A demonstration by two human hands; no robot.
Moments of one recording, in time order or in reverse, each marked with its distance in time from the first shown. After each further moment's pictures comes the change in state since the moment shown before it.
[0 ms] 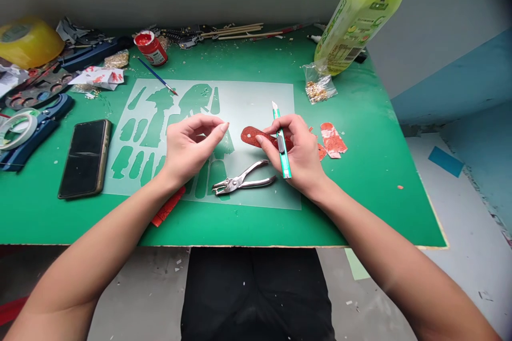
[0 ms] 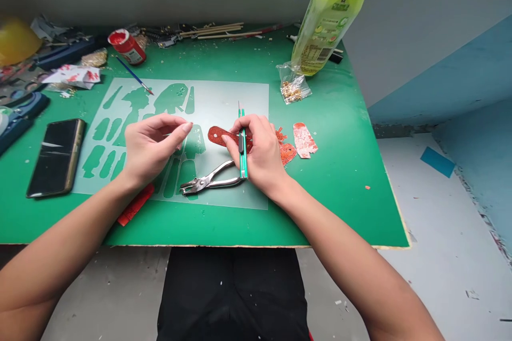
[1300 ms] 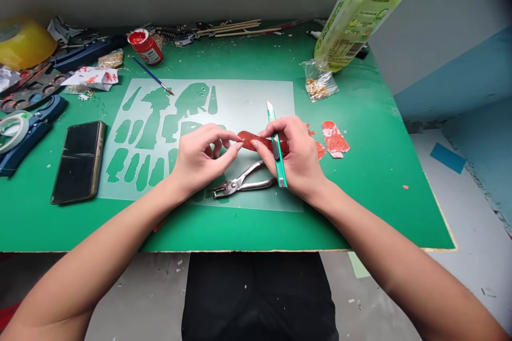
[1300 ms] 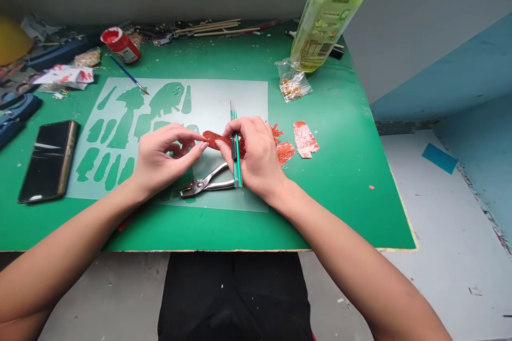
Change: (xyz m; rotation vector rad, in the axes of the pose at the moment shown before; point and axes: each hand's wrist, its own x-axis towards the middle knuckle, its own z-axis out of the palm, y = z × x) left_hand -0.008 -0.004 0.012 0.180 -0.131 0.349; right_hand -0.002 -0.006 0.001 -0.114 -0.012 -0.114
